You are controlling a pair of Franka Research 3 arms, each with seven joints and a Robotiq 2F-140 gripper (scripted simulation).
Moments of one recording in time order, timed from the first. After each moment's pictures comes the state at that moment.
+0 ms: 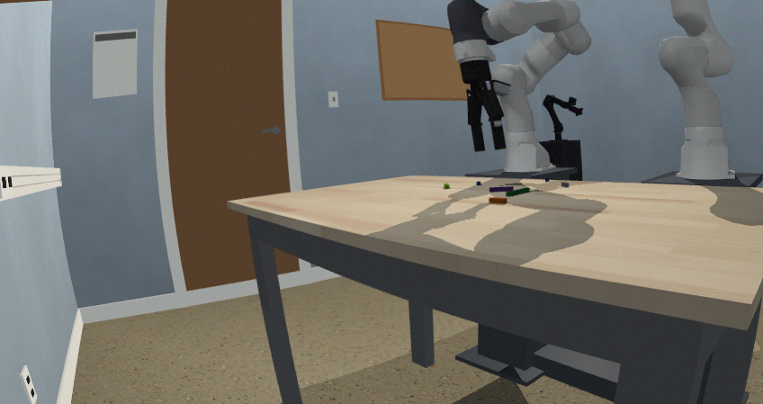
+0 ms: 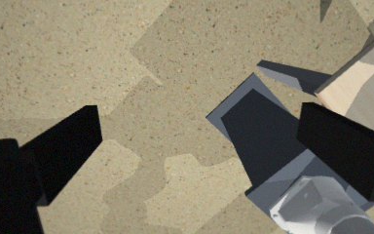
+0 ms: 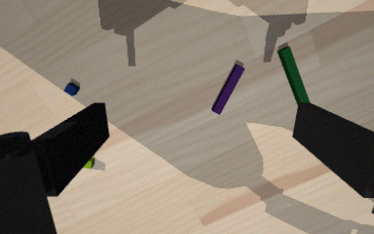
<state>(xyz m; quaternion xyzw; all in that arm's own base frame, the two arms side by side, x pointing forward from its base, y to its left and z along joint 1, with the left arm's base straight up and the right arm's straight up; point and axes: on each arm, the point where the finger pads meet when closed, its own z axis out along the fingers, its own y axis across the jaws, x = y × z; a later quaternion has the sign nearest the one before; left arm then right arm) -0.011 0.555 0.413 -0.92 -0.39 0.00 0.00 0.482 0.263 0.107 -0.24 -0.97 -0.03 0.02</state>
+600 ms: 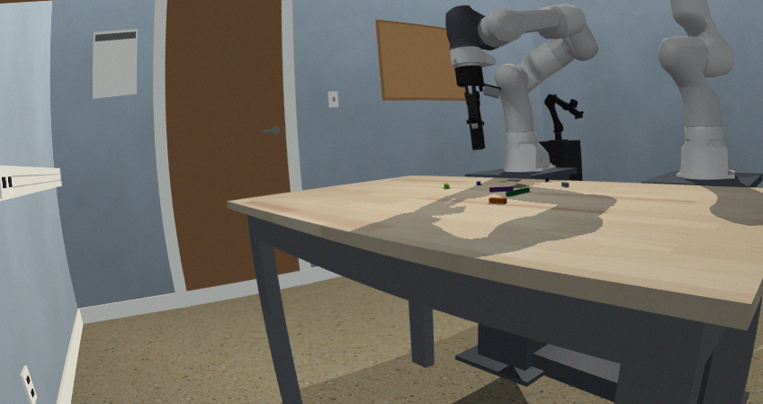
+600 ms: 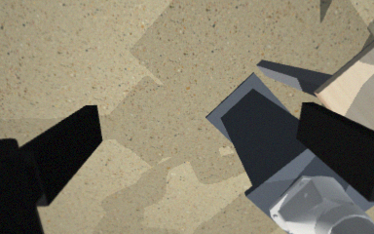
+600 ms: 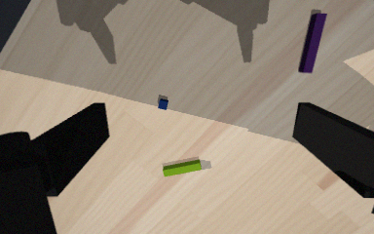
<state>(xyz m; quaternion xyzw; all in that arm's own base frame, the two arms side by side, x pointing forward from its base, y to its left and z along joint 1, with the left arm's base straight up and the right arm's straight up) -0.011 0.555 0.413 -0.92 -0.39 0.00 0.00 0.430 0.180 0.108 -0.42 -0.91 -0.01 0.01</state>
